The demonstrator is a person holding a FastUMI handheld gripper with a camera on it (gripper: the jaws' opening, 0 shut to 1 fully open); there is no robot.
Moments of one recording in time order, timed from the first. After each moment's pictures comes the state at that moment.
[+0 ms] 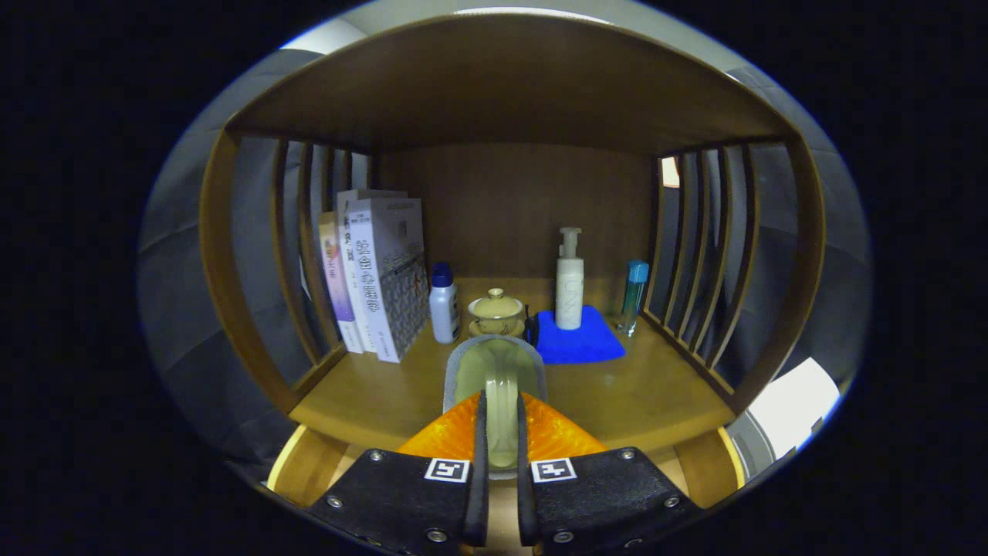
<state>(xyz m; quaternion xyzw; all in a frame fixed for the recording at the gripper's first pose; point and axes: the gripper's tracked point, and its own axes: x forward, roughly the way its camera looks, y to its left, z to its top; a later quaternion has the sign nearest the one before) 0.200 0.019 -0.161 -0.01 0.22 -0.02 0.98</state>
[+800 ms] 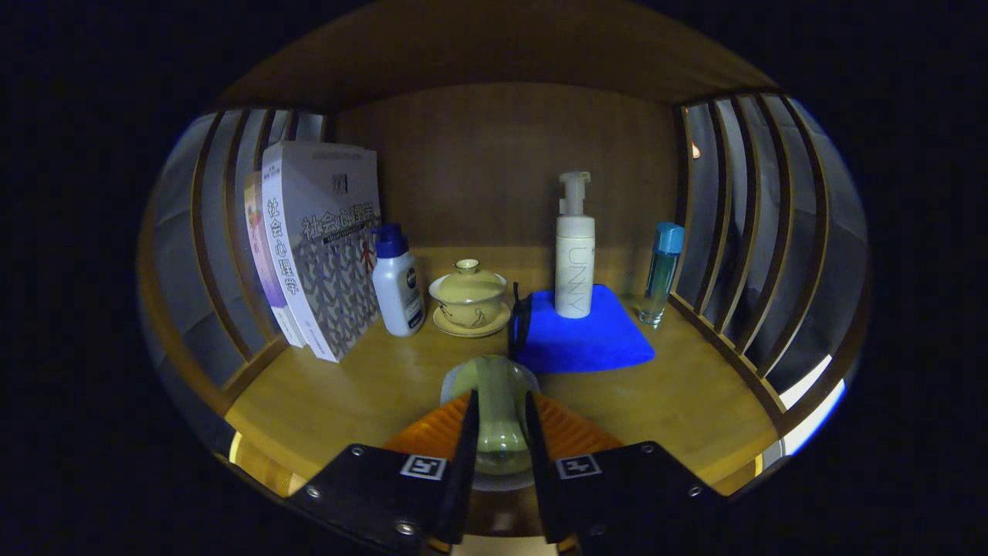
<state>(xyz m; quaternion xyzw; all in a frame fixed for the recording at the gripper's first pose) 0.263 -0.008 -0.234 0.01 0.26 -0.01 0.97</state>
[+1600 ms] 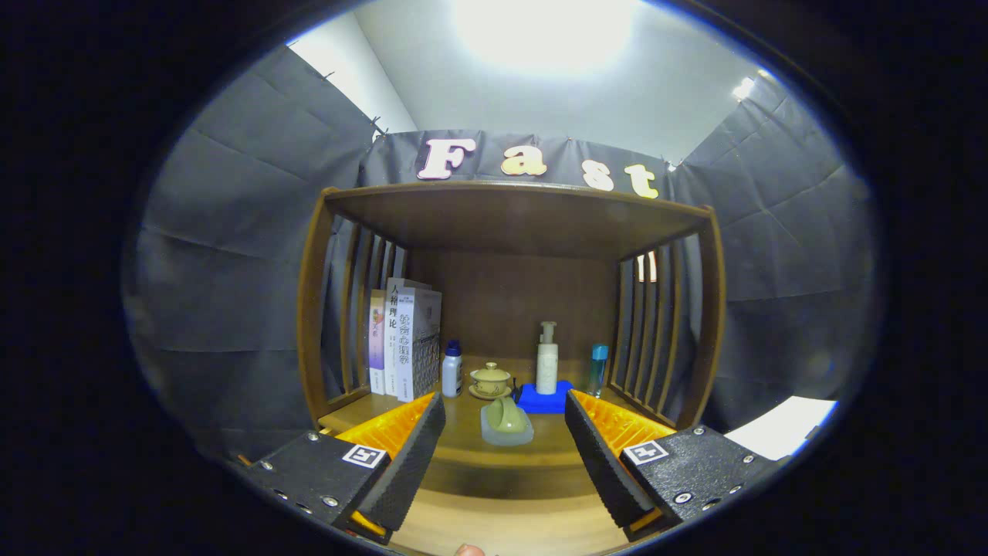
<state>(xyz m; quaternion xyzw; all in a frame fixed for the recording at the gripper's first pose) 0.042 0.029 -0.082 -0.03 0.00 -0.01 1.00</state>
